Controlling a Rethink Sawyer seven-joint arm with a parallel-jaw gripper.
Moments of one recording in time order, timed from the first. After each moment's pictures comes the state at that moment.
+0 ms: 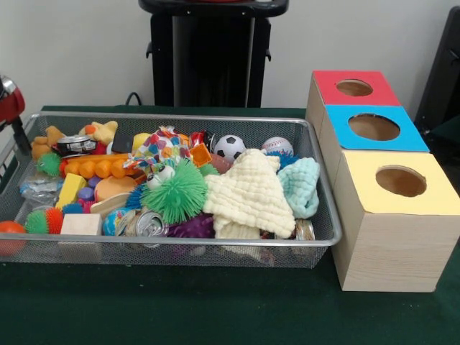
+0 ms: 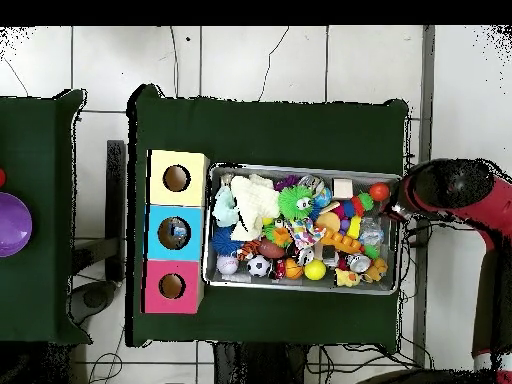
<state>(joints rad) -0.77 -0.40 0.23 1.09 -0.29 1.10 0.29</state>
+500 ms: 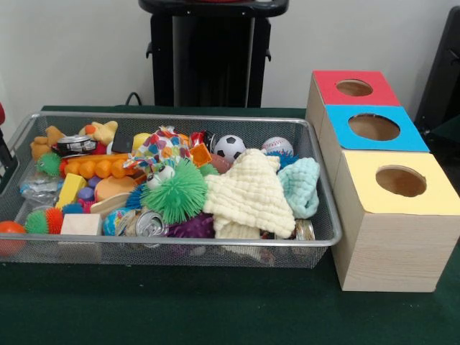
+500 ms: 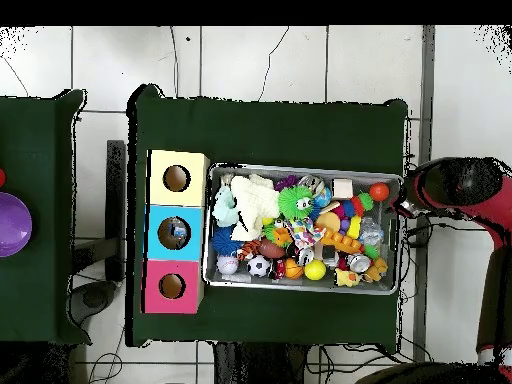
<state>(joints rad) -0.79 -0.37 0.25 1.03 -0.31 1.10 0.29</state>
